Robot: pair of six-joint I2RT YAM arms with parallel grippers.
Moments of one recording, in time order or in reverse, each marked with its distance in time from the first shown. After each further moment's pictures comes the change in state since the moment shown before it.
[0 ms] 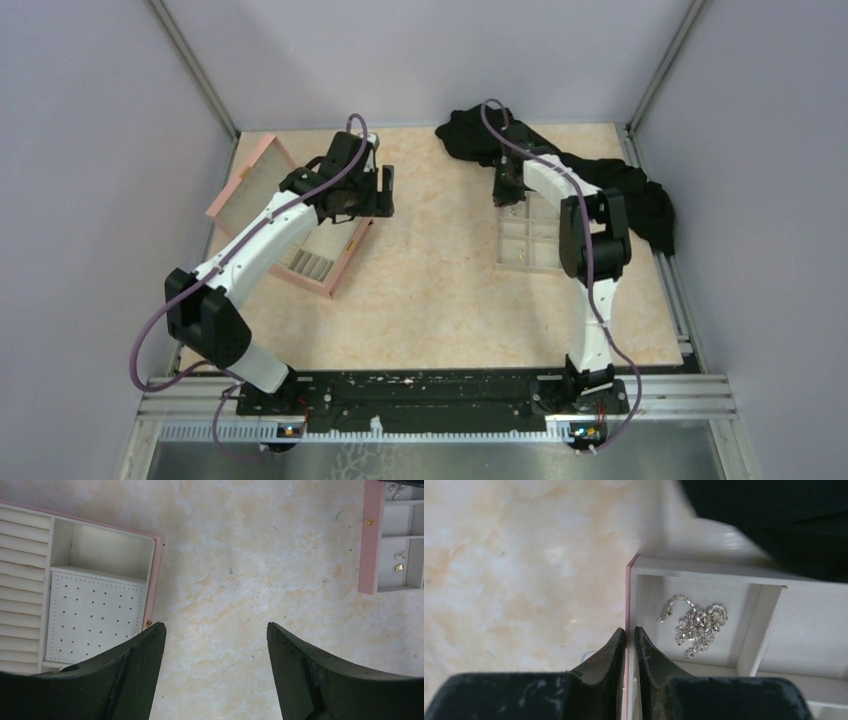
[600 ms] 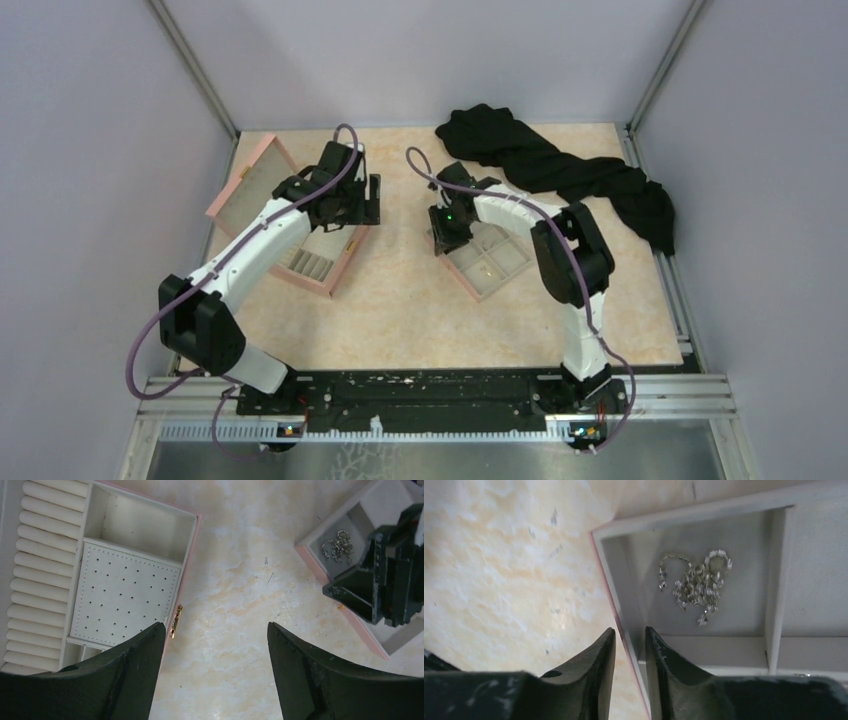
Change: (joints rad) left arm 0.040 -0.041 -0.103 0.001 -0.061 -0.004; right arm 0.351 -0.062 -0.135 0.004 -0.244 -0.094
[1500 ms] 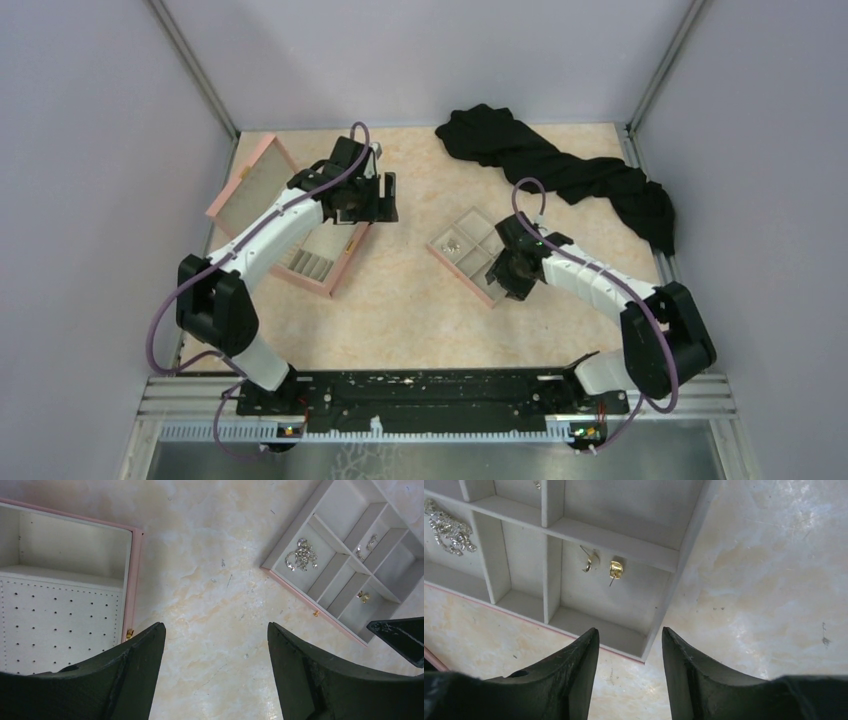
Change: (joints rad) left arm 0.010 0.100 0.043 0.056 0.184 -0.008; right arm -0.079 -0.697 -0.719 -0.043 0.345 0.807
